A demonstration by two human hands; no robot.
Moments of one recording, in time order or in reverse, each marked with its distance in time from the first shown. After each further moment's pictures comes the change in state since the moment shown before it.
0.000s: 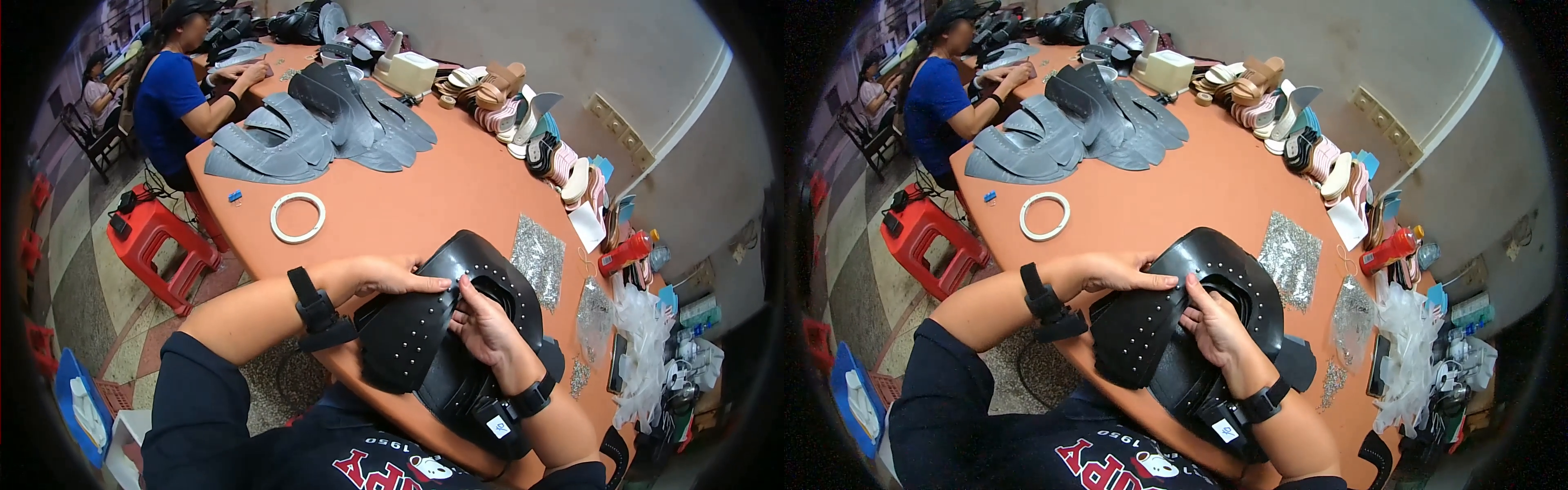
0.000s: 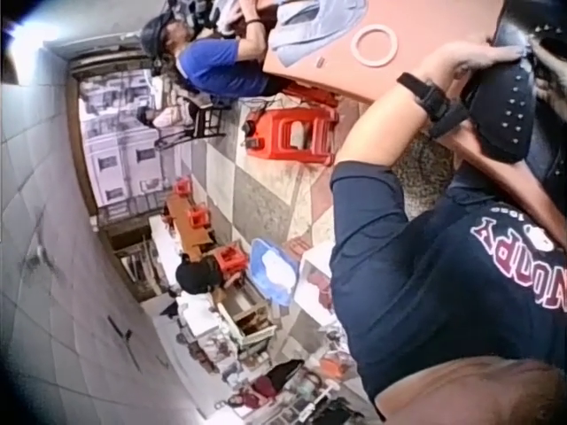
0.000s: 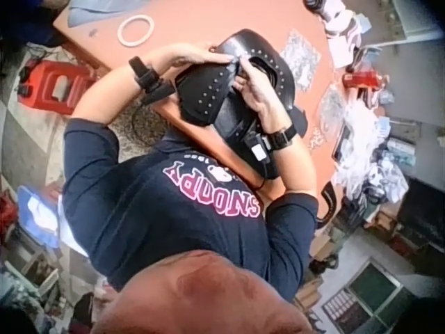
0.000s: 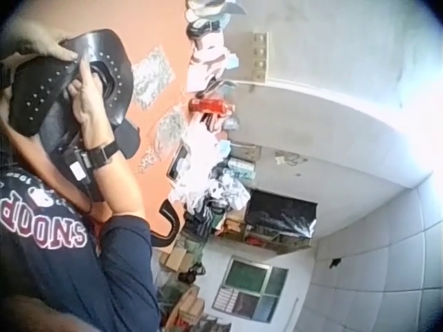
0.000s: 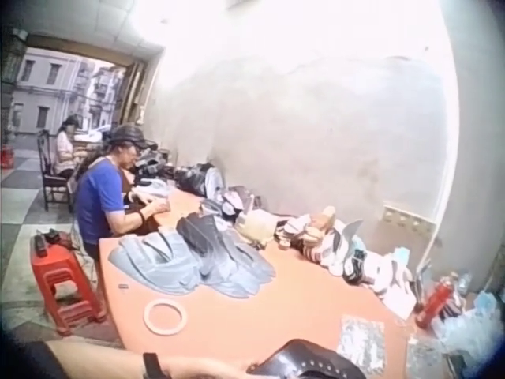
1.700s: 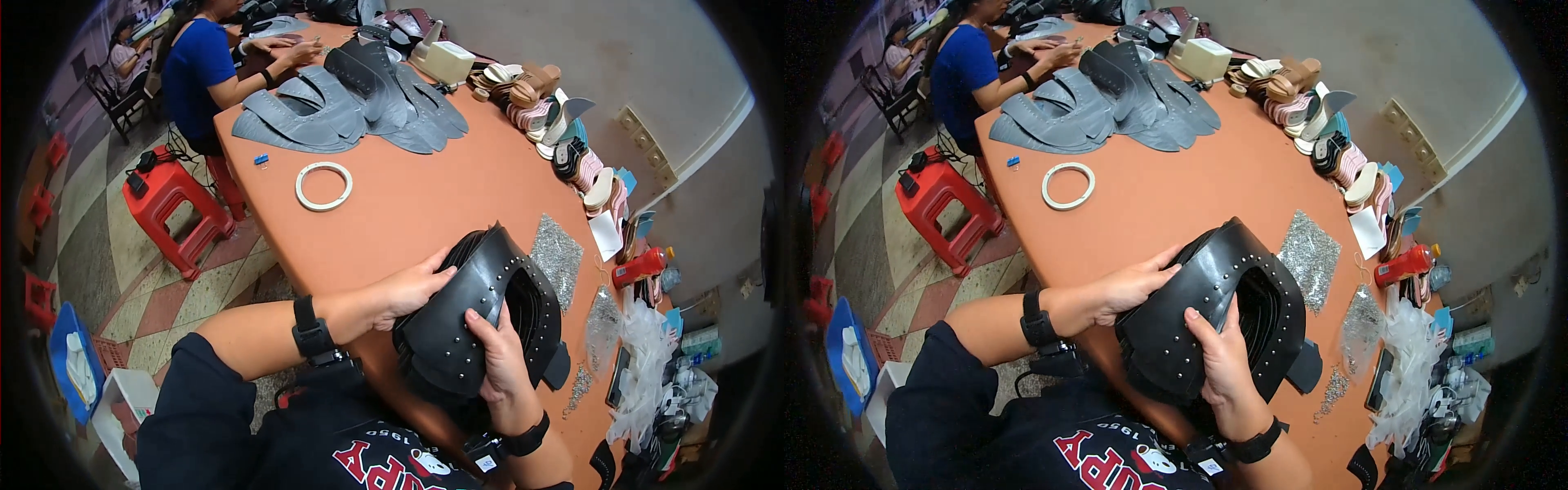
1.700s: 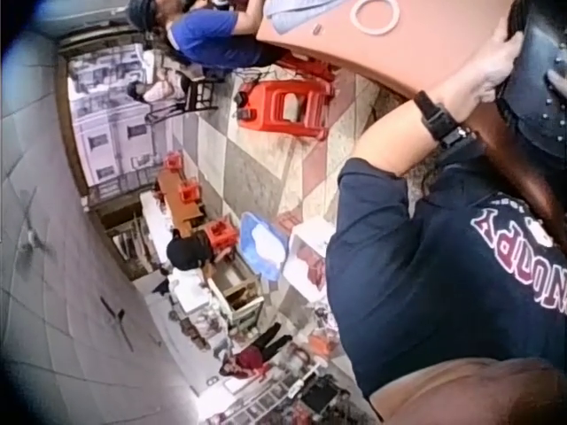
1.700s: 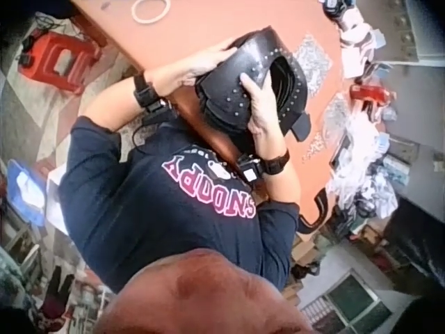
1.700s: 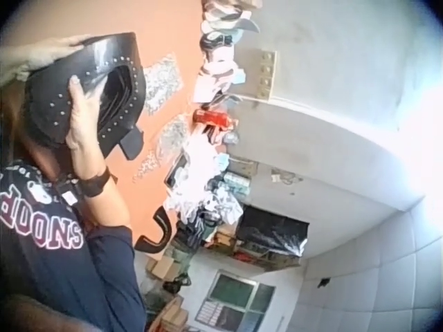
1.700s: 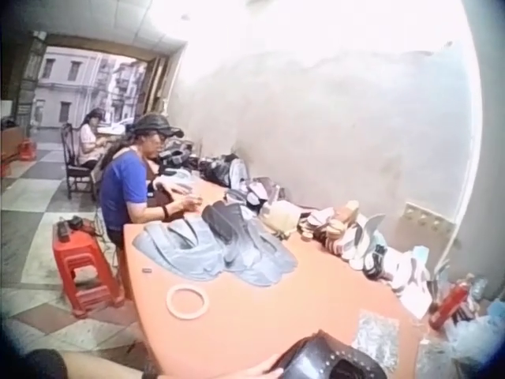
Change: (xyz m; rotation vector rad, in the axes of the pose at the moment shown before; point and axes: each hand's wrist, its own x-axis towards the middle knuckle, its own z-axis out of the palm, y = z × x) left_hand -0.039 -0.002 0.066 -0.674 0.202 0.072; right_hand -0.065 0.012 0.042 0.108 0.041 -0.169
